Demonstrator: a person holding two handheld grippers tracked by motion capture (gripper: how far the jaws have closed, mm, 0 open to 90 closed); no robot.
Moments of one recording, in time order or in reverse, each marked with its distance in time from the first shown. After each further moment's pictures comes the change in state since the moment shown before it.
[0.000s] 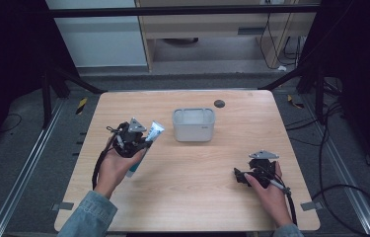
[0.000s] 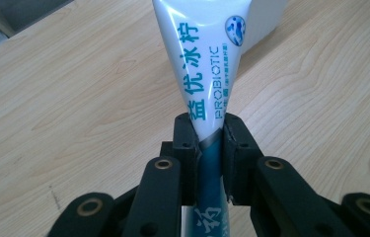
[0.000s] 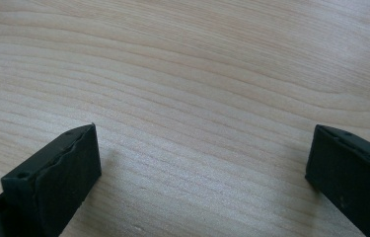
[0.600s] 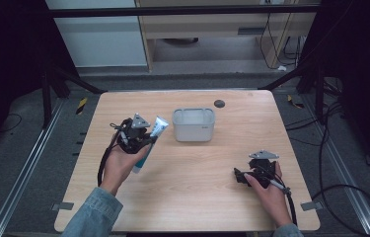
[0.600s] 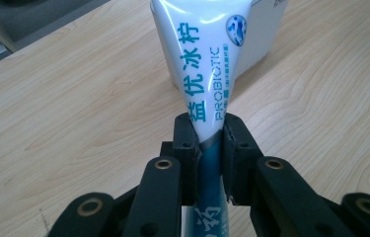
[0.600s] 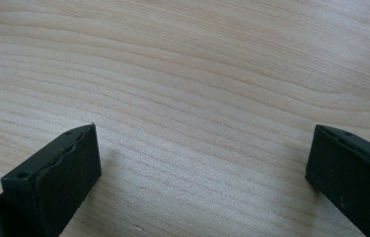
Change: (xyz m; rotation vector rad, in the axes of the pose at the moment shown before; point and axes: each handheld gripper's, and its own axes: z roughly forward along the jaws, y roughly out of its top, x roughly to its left) left arm -0.004 0.015 0.001 -0.050 -0.006 -0.024; right arm 0.000 0.000 0.000 0.000 0.000 0.000
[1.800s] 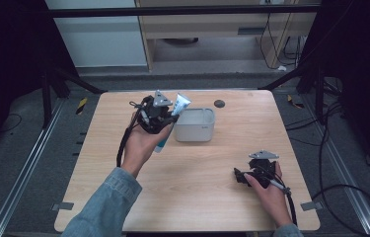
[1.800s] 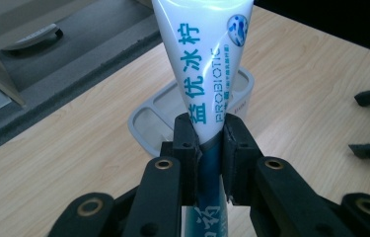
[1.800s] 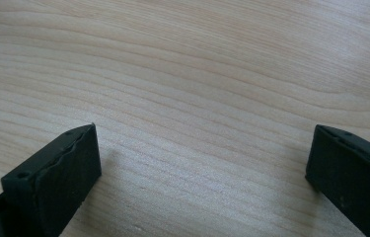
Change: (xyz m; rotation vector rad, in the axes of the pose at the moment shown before) left arm -0.028 0.085 -0.002 -0.118 -0.007 0.054; right arm 0.000 0.000 0.000 0.000 0.000 -0.001
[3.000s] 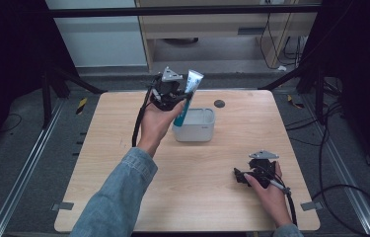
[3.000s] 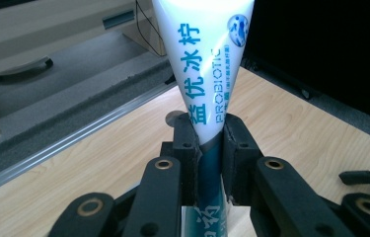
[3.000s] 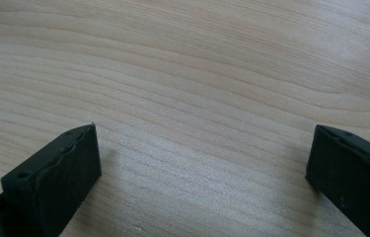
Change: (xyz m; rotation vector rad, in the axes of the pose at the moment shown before) left arm 0.011 0.052 0.023 -0.150 -0.044 -0.080; right arm 0.000 0.000 0.000 0.001 -0.001 -0.002
